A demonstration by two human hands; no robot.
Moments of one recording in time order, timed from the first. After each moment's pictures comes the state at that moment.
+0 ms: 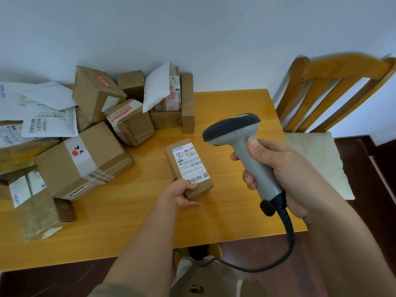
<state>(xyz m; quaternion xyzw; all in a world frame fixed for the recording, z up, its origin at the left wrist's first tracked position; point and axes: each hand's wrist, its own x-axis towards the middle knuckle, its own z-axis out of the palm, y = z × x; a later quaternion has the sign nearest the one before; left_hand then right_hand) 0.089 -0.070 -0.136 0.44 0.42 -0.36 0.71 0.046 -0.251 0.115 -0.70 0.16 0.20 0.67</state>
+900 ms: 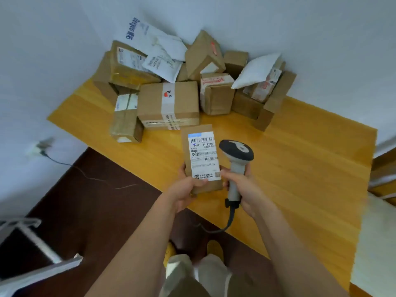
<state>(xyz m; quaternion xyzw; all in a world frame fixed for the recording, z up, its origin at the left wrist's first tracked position) -0.032 -0.039 -0.094 0.46 0.44 -0.13 0.76 0.044 -0.188 -0.049 -0.64 0.10 0.39 0.66</state>
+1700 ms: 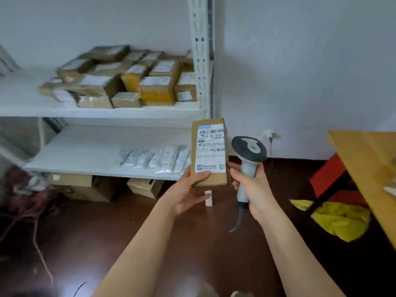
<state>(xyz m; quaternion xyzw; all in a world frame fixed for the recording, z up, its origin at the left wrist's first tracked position) -0.715 0.012 0.039 0.28 0.50 0.42 0.71 -0.534 0.014 0.063 -0.49 -0.35 0.62 0.51</state>
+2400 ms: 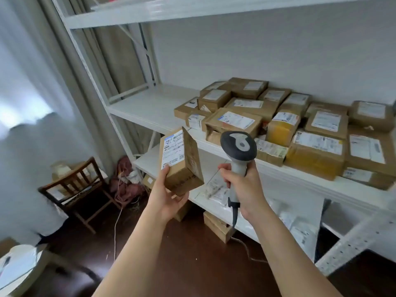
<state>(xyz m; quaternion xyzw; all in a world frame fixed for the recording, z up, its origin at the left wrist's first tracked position) -1.147 0.061 0.091 -0.08 0.47 0.75 0.46 -0.977 0.151 0.134 -0.34 -0.54 0.68 0.37</state>
